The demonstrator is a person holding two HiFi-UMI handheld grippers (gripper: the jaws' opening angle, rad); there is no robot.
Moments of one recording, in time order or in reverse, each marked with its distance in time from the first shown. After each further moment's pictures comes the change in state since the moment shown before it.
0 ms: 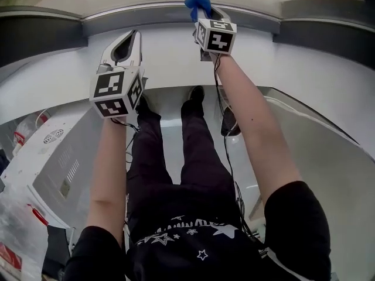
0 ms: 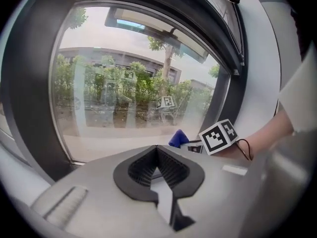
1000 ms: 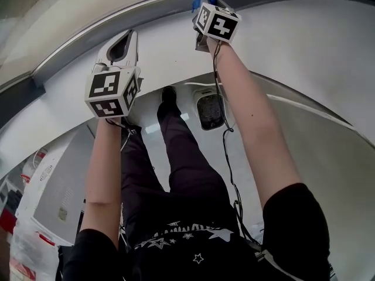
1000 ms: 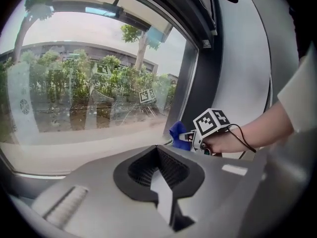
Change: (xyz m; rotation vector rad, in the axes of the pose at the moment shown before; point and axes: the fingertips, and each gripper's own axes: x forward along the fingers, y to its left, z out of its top) left arm 0.134 -0.236 -0.004 0.154 0.076 -0.241; right arm -0.088 -0.301 -0.053 0.329 -0.031 -0.320
